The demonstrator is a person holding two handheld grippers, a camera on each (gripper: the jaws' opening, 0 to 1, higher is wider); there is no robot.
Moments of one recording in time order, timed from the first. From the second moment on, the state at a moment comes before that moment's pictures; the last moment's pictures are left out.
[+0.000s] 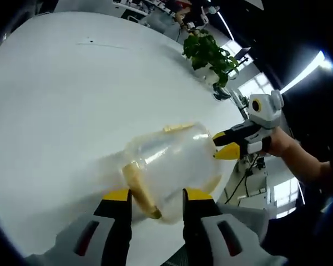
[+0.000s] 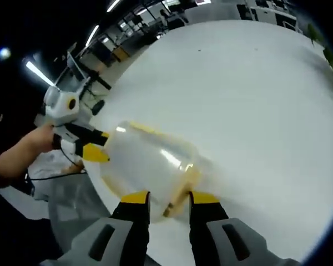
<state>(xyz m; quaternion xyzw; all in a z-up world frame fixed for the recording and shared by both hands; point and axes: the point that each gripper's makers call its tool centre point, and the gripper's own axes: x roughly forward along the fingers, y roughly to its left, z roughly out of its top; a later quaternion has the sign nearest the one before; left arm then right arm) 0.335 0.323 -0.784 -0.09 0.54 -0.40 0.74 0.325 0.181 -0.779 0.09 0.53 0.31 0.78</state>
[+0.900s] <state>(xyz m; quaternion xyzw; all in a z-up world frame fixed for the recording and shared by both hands) 0.333 0.320 -0.785 -0.10 0.56 -0.39 0.73 0.319 0.184 -0.778 0.12 0.54 0.31 0.77</state>
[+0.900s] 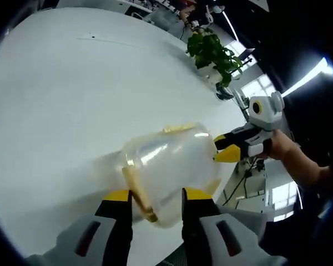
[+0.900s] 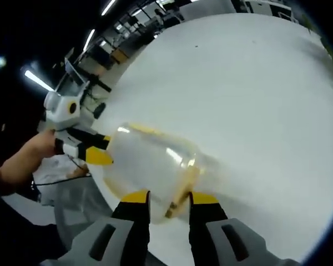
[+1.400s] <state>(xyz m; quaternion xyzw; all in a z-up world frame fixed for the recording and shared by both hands) 0.335 0.315 -0.782 -0.09 0.53 -0.38 0.75 0.320 0.182 -0.779 0.12 0.54 0.32 0.77</state>
